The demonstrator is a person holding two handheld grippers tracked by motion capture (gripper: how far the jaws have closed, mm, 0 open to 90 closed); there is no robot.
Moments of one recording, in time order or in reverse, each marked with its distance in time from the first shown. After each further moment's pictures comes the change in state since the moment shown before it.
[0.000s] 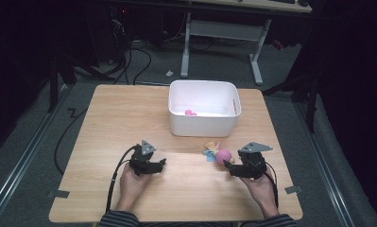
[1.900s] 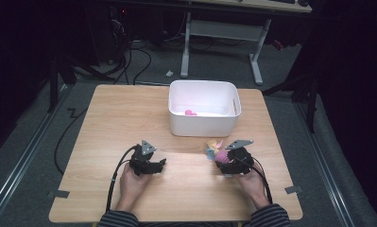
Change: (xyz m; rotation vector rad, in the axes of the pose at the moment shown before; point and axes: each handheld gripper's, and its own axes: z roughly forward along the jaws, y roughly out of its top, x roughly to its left) left arm 0.000 0.000 0.000 0.001 0.000 0.002; right arm 0.005 0.008 0.041 0.129 0.027 -0.067
